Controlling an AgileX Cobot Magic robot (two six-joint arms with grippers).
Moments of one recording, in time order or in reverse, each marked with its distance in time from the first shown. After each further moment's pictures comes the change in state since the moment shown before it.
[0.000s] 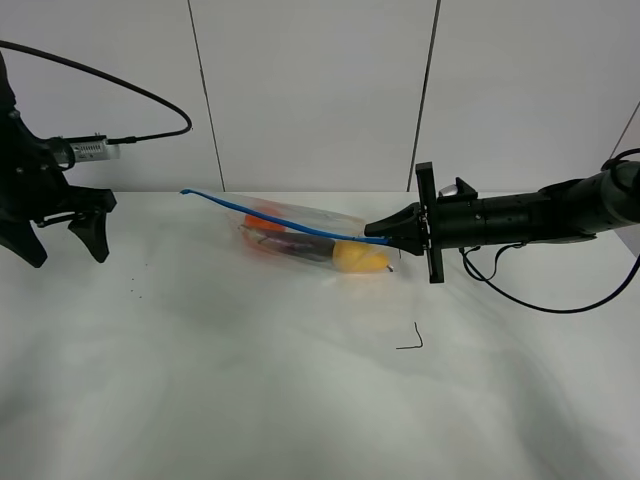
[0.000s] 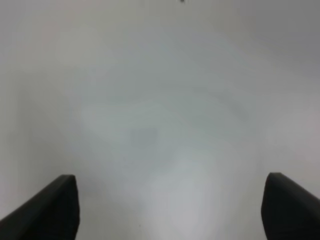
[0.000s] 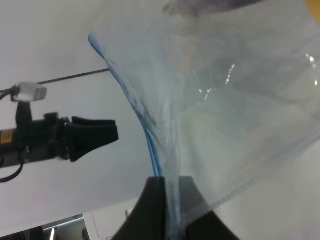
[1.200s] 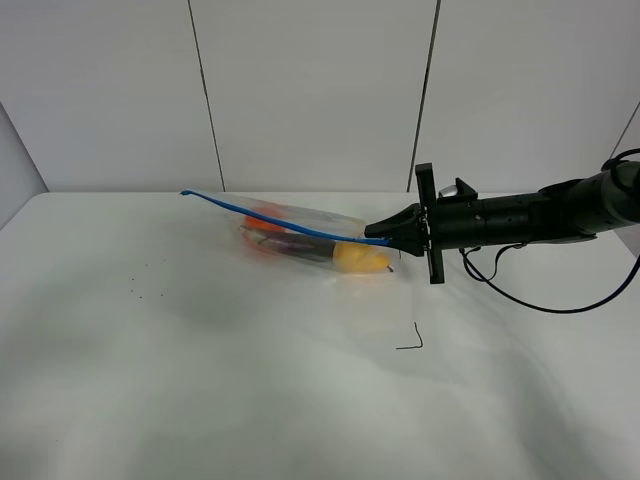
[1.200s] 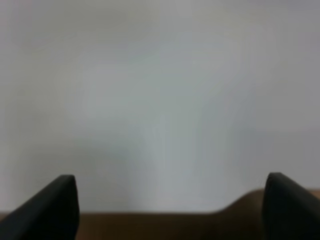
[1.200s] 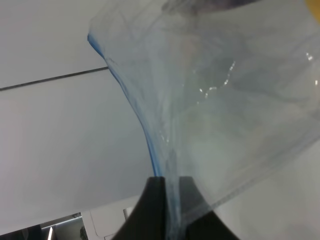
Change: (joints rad) left arm 0.000 -1.512 0.905 -0.010 -0.134 0.027; right arm 0.000 0.000 0.000 -0.005 0.000 0.000
